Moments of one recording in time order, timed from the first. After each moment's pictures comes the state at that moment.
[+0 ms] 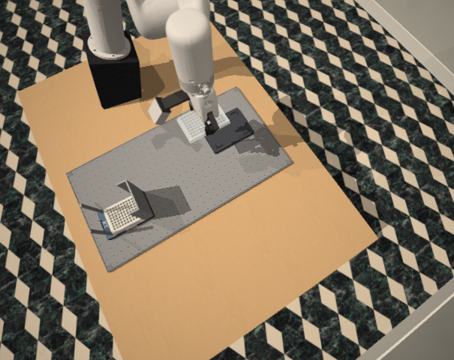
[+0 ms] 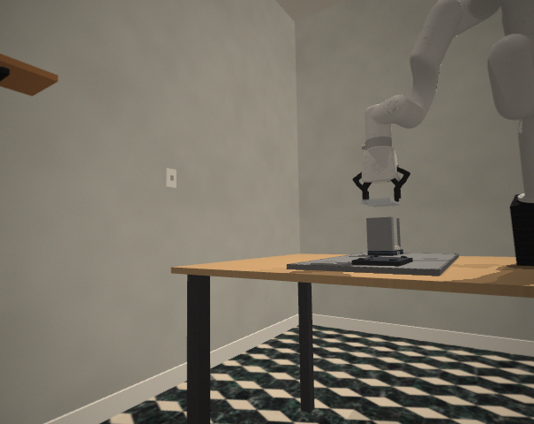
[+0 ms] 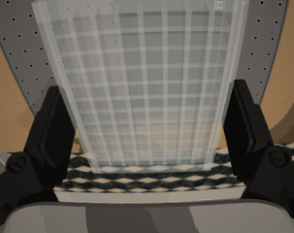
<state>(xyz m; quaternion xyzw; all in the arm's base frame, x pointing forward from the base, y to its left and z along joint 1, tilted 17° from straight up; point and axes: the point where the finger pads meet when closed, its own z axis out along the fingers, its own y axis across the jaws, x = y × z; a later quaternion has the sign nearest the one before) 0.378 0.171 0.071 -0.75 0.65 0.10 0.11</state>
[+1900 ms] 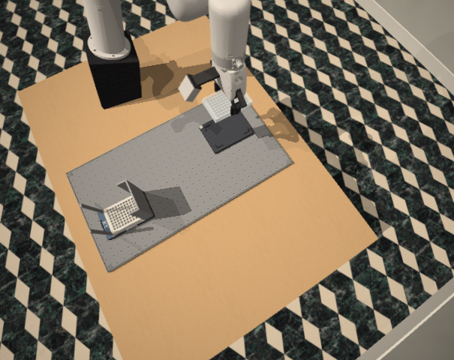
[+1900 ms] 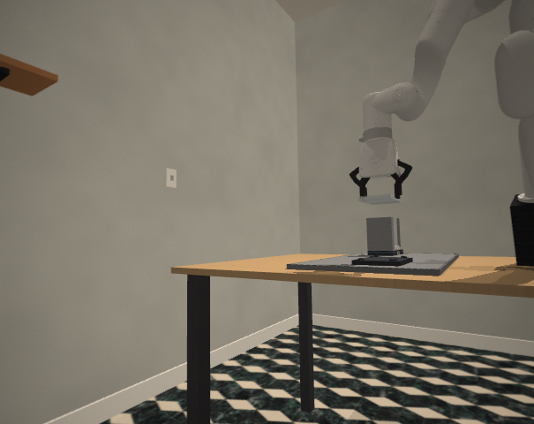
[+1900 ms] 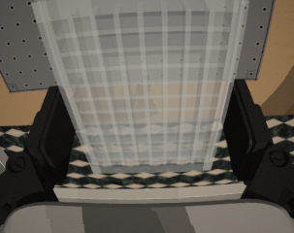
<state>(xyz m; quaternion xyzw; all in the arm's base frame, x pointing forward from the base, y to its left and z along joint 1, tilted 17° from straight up) 0.343 0.255 0.096 -0.75 0.65 0.10 0.11</state>
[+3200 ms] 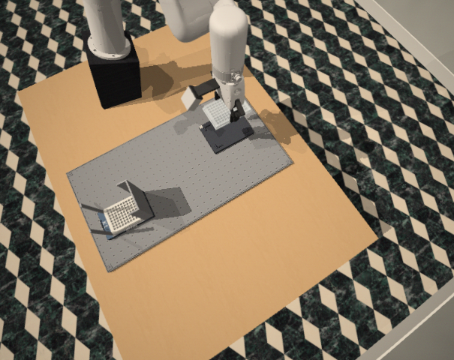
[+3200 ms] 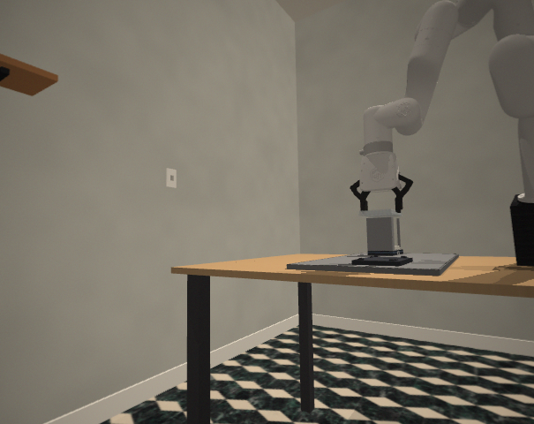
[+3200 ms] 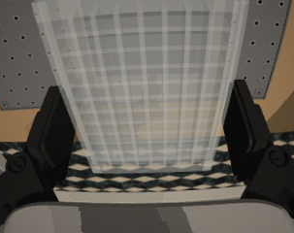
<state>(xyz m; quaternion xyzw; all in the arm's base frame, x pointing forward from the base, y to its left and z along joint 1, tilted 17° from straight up) 0.343 0.266 0.059 -0.75 0.65 0.10 0.11</state>
